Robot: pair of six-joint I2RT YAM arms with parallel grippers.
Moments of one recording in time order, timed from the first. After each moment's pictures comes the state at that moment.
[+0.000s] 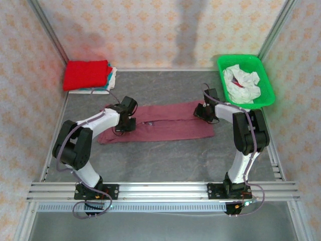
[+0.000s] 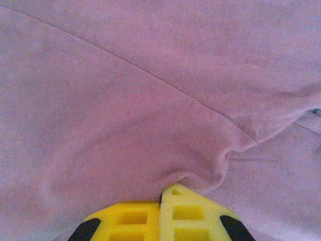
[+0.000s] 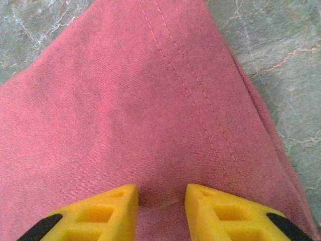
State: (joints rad) left arm -0.34 1.66 1.04 -0.70 -0.11 -0.45; right arm 0.19 1.85 1.08 -0.32 -0.15 0.56
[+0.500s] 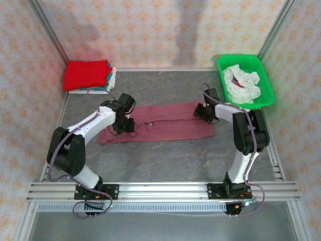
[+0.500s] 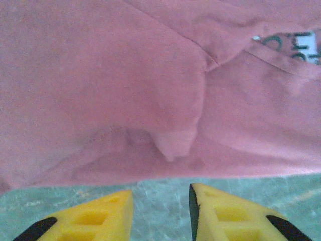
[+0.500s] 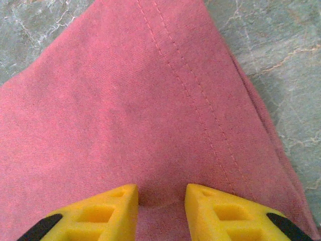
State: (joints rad) left arm -0.34 1.58 1.13 -0.95 0.02 -0.46; right arm 0.19 1.85 1.08 -0.32 -0.15 0.56
